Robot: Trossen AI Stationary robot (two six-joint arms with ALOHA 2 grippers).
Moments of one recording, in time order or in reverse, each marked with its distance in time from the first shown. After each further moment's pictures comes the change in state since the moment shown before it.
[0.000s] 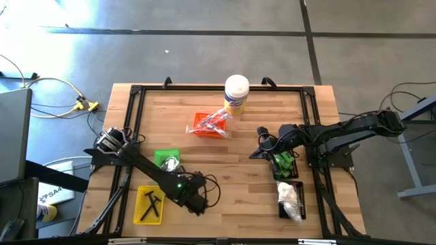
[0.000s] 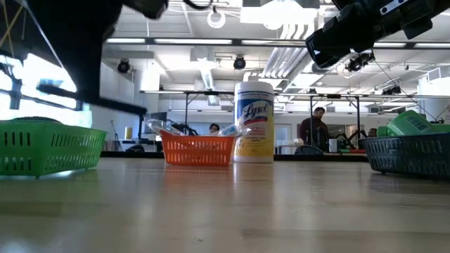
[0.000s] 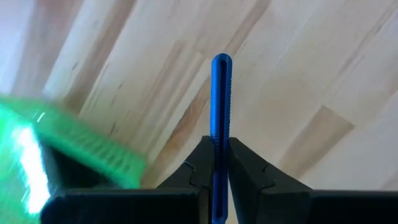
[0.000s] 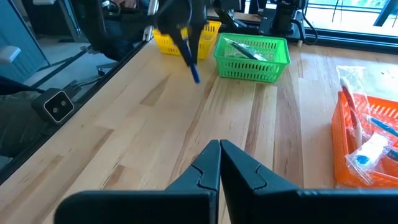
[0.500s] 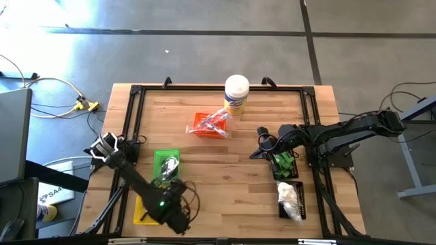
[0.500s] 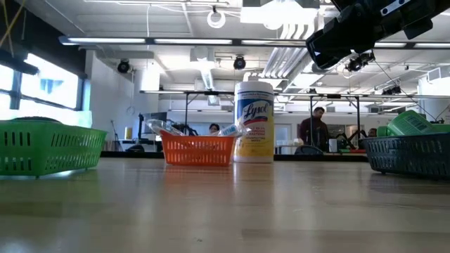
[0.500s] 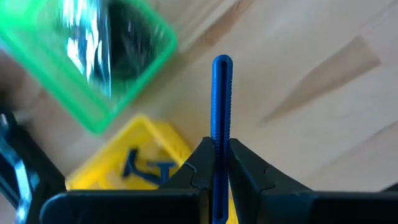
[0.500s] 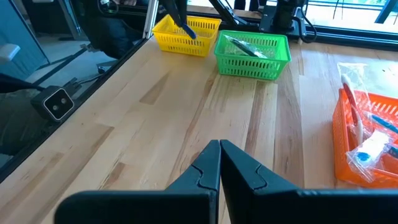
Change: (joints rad) left arm -0.185 -0.003 0.119 -0.293 0.090 -0.499; right arm 0.000 0.000 0.000 -0.010 0.000 0.000
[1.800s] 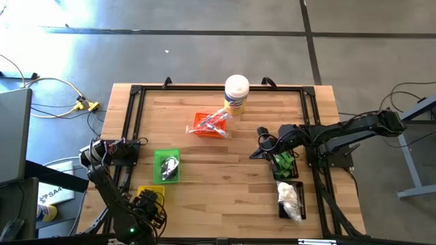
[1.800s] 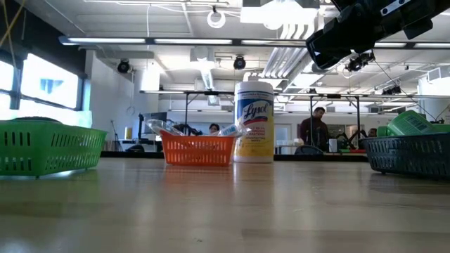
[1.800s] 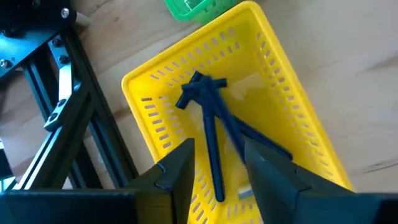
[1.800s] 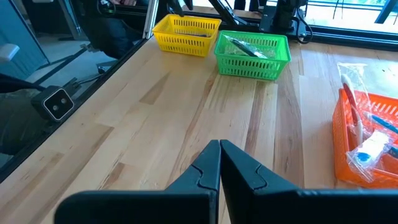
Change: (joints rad) left arm -0.279 0.003 -0.102 -0.085 0.062 -0.515; right arm 0.000 0.000 0.000 0.000 0.000 0.000
